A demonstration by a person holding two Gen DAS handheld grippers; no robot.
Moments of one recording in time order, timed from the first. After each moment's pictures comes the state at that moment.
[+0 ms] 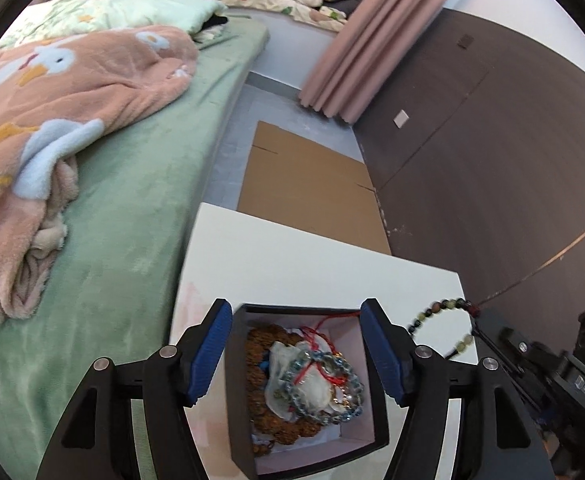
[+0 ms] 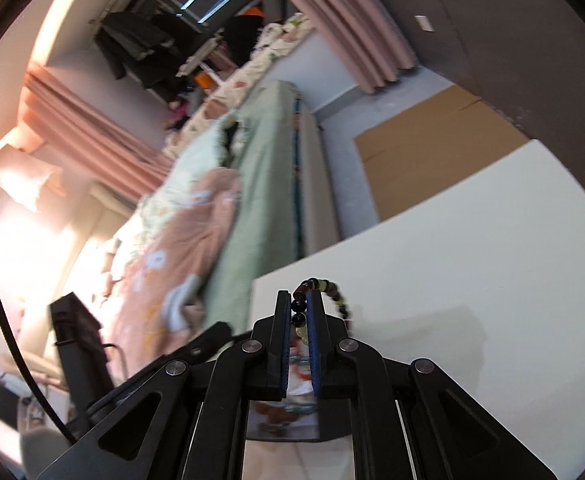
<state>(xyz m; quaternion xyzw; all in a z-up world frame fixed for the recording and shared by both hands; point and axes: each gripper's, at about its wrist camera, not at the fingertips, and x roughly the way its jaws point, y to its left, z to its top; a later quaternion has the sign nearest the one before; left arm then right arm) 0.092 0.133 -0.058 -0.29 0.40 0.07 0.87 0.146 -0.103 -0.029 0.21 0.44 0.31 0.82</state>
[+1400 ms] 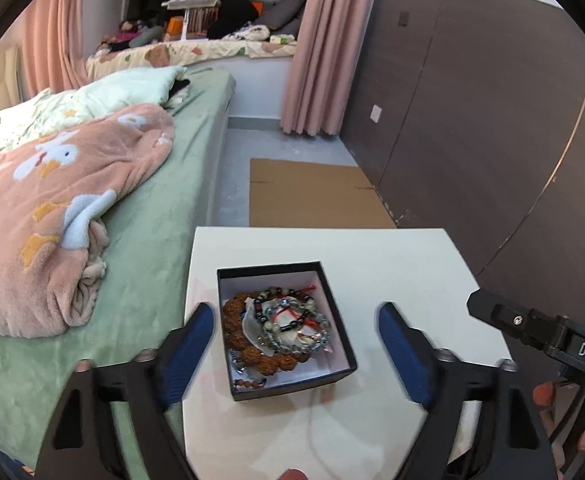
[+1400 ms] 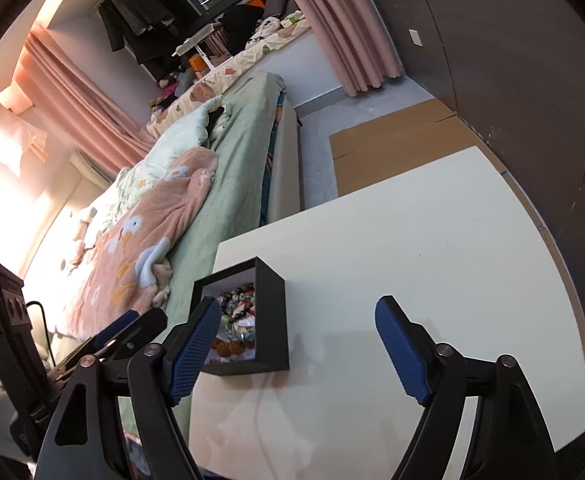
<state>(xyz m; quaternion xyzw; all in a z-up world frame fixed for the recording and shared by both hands) 0.029 0.052 -0.008 -0.13 0.37 0.08 0.92 0.103 -0.155 -0.017 0.13 0.45 0.27 0.84</state>
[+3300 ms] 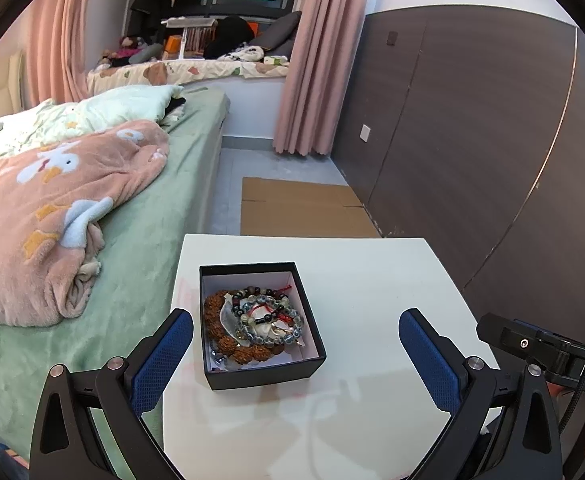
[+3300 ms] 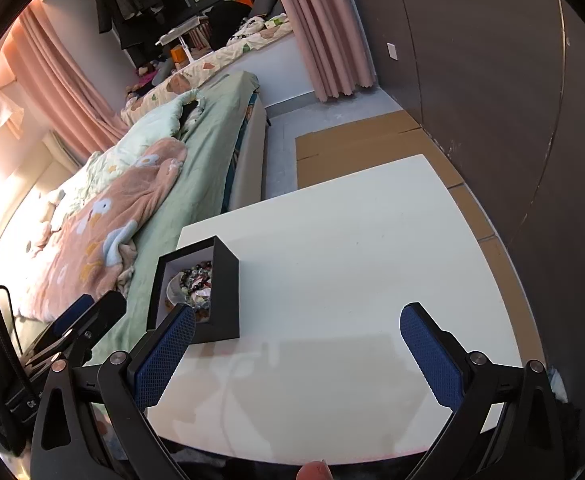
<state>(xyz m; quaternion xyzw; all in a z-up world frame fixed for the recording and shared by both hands) 0.007 0.030 -0.006 -0.13 0.33 0.07 0.93 0.073 -0.182 0.000 0.07 0.45 0.22 0.86</state>
